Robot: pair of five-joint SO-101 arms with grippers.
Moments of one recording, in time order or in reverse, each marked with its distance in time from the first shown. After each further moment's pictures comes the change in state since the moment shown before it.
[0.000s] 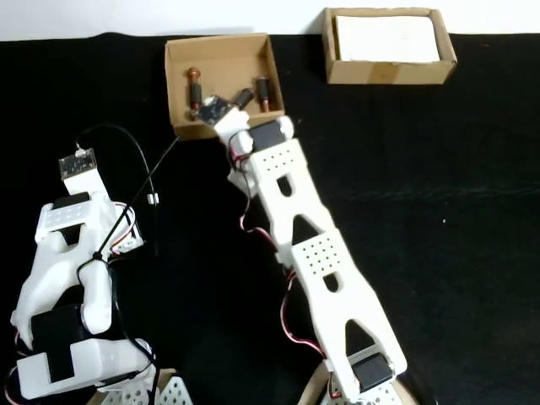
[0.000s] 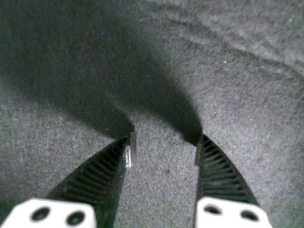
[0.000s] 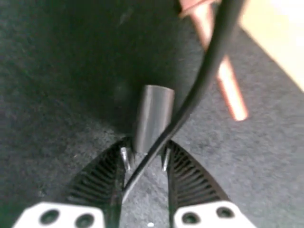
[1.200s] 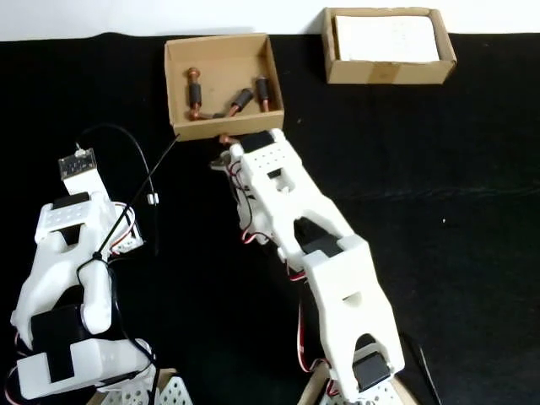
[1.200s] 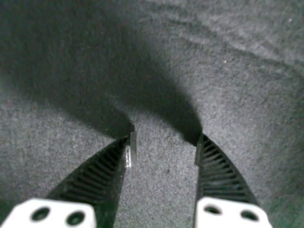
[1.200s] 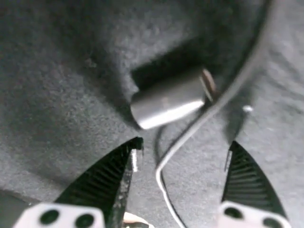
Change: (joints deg) left arm 0.0 0.0 0.0 0.0 0.0; right arm -1.1 -34.9 68.5 -0.5 -8.1
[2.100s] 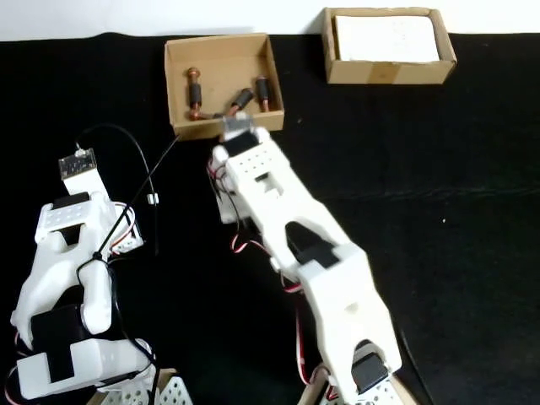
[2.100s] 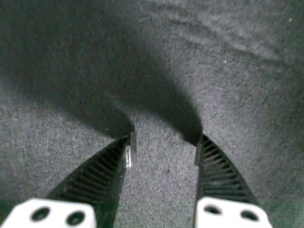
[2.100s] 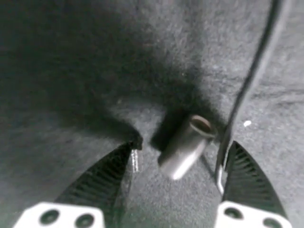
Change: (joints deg) left arm 0.0 0.0 0.0 0.0 0.0; right arm -4.6 0.4 0.5 -13.5 -36.3
